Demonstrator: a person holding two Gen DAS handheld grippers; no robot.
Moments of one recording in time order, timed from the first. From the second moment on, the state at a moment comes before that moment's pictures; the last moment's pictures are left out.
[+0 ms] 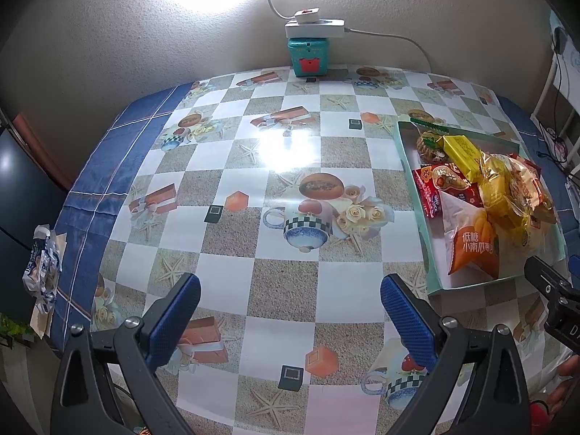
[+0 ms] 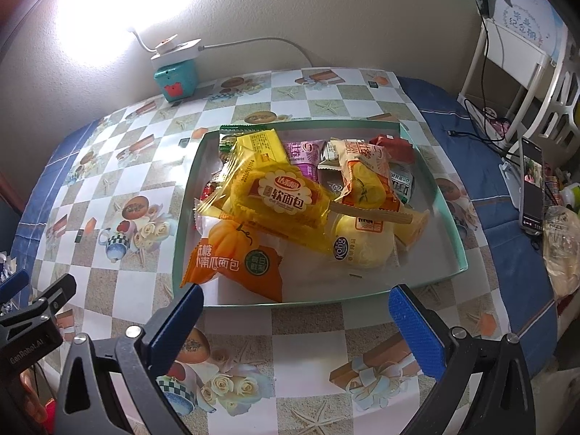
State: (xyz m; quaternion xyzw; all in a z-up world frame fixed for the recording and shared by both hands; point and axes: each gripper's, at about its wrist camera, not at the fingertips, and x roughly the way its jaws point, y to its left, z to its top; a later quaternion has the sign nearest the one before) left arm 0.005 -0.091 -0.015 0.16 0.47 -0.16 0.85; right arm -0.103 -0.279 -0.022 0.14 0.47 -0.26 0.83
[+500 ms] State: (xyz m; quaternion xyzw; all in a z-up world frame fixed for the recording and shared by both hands) left arm 0.004 -0.089 -0.012 0.15 0.47 -0.15 0.86; right arm -0.103 -0.280 -0.025 0.15 0.47 -0.26 0.83
